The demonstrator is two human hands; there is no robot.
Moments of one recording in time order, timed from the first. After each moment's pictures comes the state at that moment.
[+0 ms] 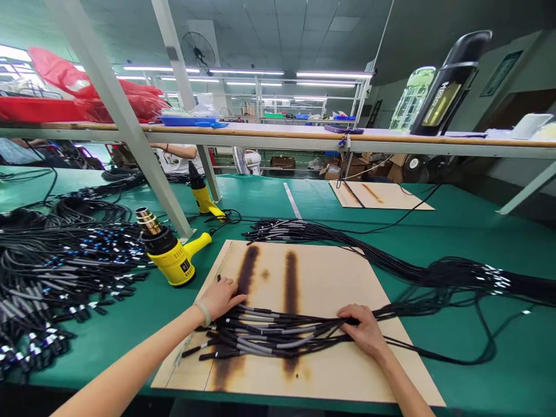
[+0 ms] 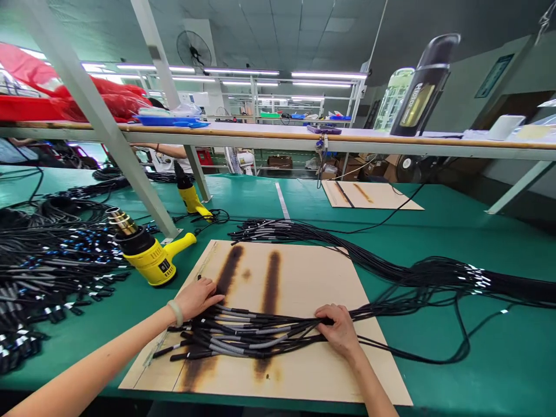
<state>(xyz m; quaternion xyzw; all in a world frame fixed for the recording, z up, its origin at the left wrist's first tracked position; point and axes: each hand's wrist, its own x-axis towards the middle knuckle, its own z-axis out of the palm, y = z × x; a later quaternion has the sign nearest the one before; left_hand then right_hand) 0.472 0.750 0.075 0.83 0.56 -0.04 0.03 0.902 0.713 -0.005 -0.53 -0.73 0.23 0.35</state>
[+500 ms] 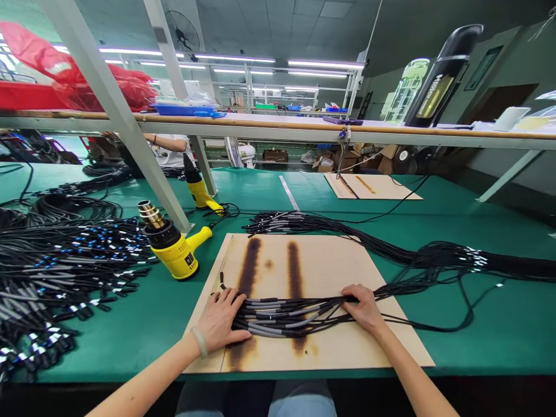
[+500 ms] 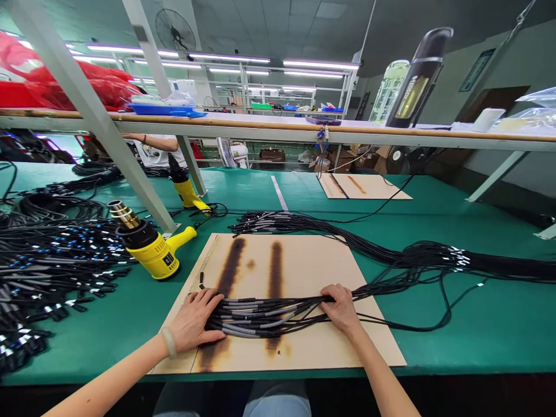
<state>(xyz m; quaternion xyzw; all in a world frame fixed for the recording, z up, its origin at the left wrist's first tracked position) 0.471 0.679 0.063 0.84 0.54 -0.01 0.03 0.896 0.710 -0.001 -0.56 -0.75 0.11 0.33</state>
